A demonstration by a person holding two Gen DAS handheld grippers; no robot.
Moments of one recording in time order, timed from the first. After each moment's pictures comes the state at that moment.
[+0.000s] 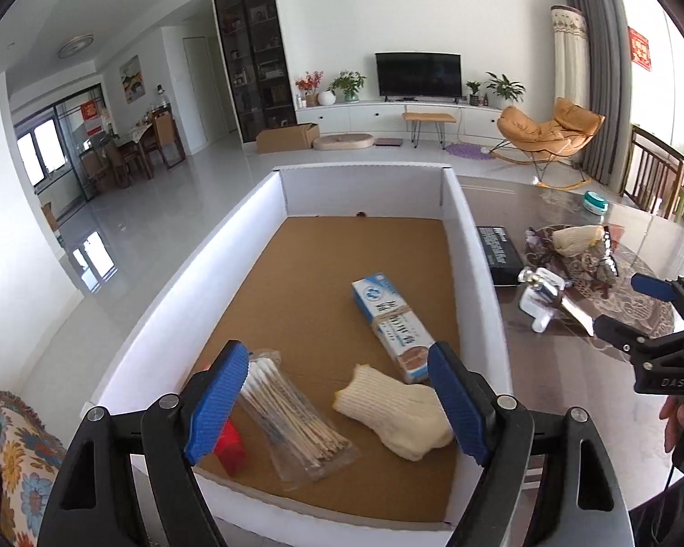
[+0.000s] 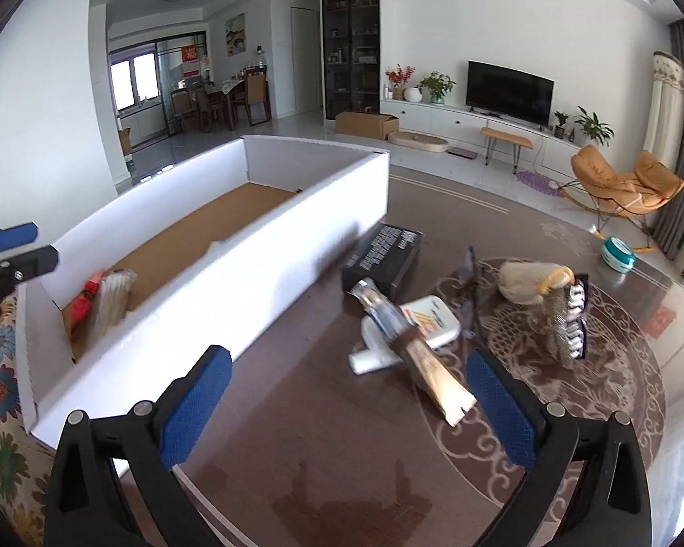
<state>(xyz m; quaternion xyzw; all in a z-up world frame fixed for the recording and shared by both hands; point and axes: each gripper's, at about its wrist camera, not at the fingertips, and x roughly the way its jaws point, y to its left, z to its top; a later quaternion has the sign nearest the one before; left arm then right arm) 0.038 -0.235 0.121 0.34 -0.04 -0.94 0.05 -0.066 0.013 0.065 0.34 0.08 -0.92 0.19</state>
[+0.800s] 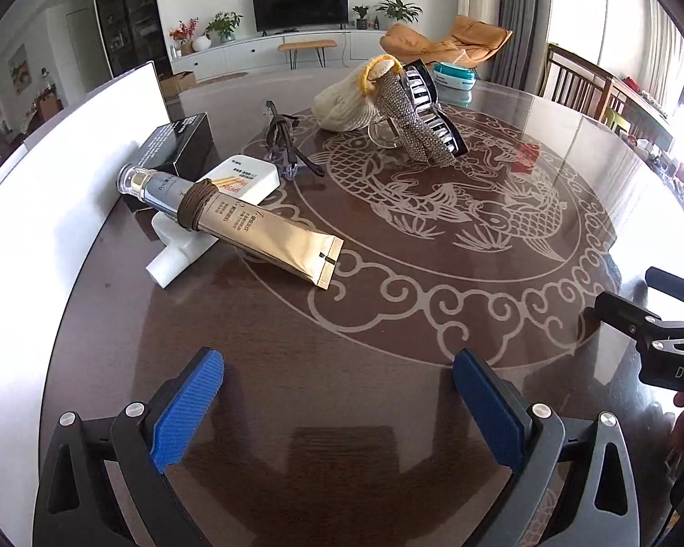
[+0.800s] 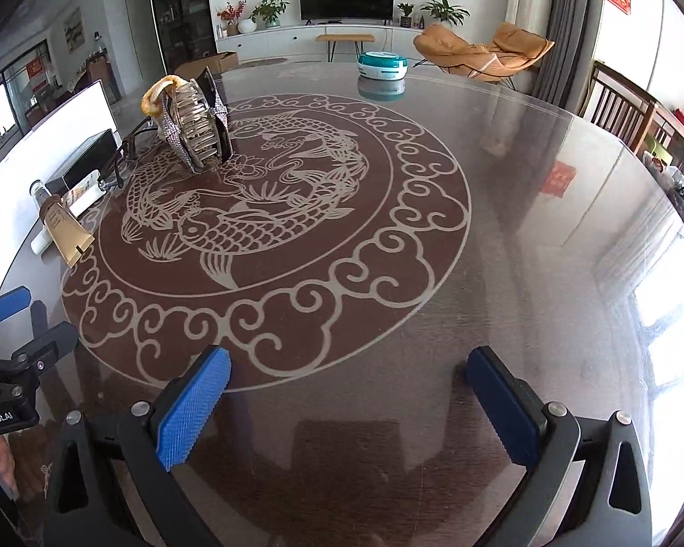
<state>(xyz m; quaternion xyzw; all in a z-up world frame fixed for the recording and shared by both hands) -0.076 0.013 -0.027 0.45 -0.04 -0.89 -0.07 -0.086 0.264 -0.014 0.46 0.01 -0.89 0.00</state>
